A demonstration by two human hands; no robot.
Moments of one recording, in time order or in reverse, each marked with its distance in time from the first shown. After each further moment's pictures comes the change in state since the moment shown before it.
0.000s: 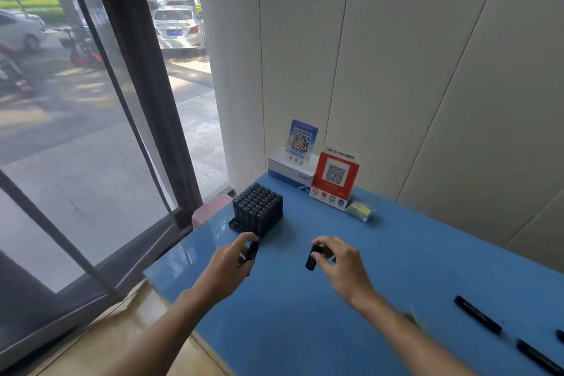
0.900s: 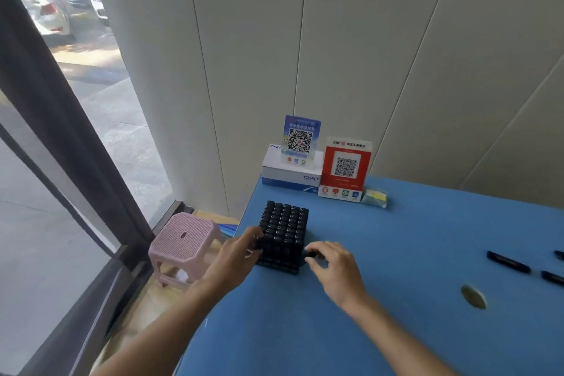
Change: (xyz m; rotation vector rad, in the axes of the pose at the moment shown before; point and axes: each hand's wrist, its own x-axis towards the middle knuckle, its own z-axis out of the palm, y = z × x) left_hand 0.147 -0.156 -0.046 -0.092 -0.189 0.350; right_hand 0.080 -0.061 0.151 -0.208 0.249 0.240
